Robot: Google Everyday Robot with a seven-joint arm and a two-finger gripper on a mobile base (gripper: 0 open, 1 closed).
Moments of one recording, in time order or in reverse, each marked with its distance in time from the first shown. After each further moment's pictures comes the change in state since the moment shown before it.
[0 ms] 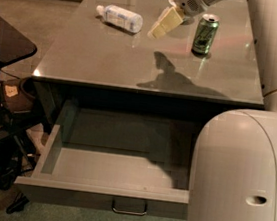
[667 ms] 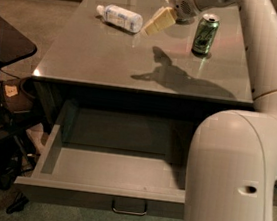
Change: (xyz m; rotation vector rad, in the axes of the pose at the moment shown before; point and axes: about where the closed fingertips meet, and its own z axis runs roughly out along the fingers) arm -0.003 -0.019 0.024 0.031 -0.094 0.066
